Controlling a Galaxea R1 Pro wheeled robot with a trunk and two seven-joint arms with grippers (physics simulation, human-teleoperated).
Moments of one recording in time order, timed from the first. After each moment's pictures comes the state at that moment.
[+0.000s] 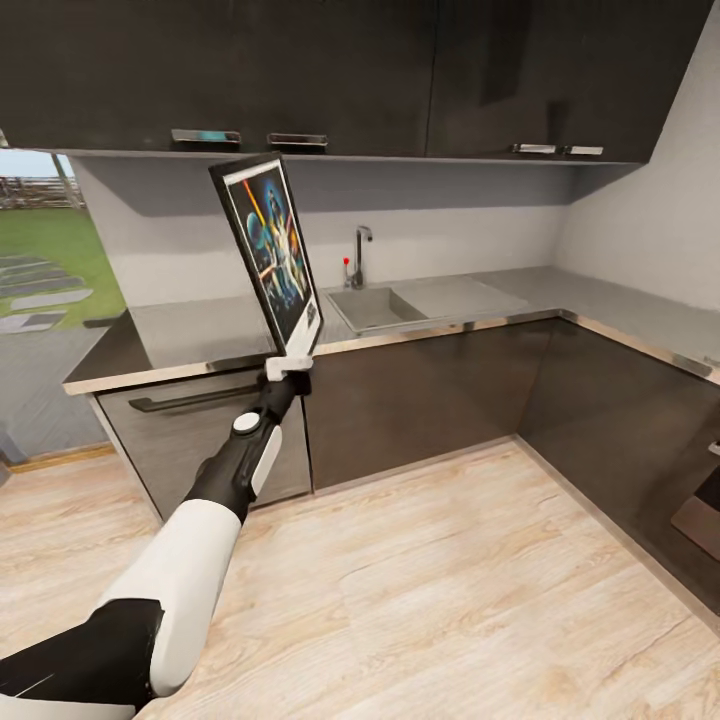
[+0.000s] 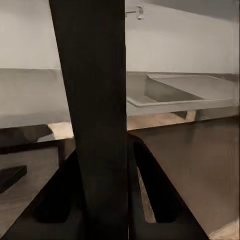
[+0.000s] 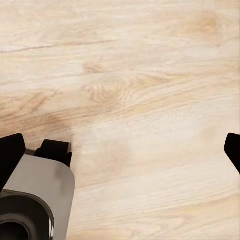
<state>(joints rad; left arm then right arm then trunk) -0.98 -0.17 0.06 -0.75 -0.06 -0.05 -0.05 -0.05 -0.12 0.00 -0.43 0.19 -0.06 -0.01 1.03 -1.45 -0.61</state>
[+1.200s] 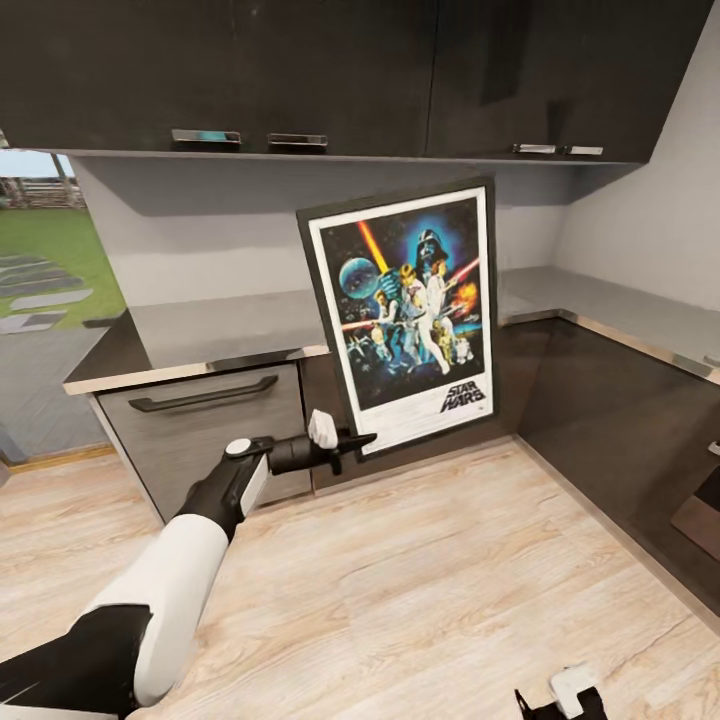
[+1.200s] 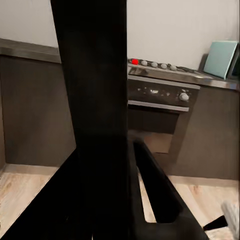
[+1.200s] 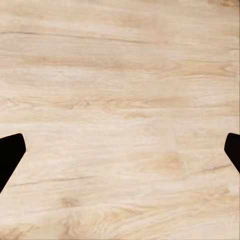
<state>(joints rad) -0.95 -0.12 0.06 -0.62 -0.03 -0.05 -1.28 -0.05 -0.18 -0.01 -0.83 0.18 -0.11 0.10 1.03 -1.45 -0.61</state>
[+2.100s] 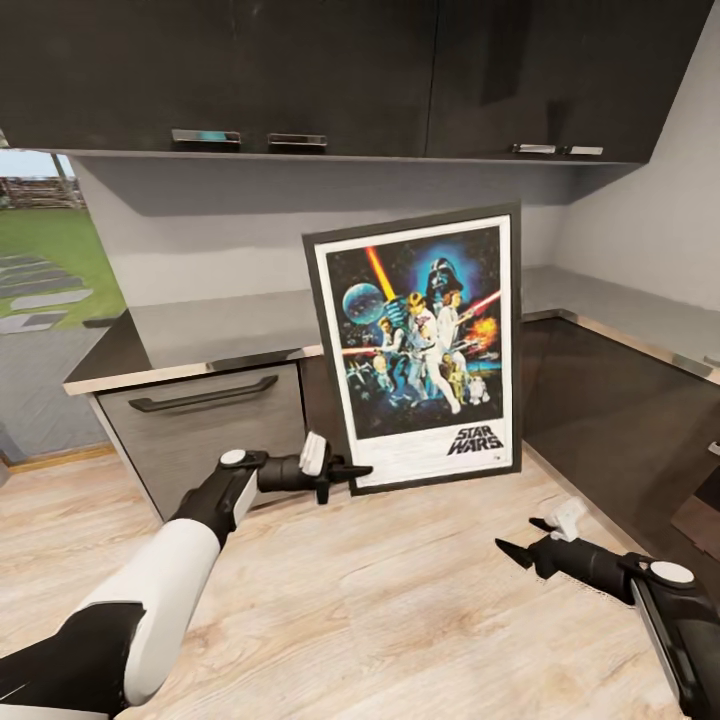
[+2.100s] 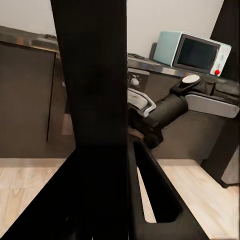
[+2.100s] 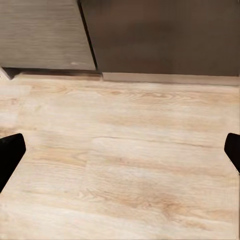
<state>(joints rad) -0.95 -0.08 0.06 -0.53 -0.04 -0.05 -1.51 -0.32 -0.24 -0.28 -1.30 0.18 0.39 0.90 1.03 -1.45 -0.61</state>
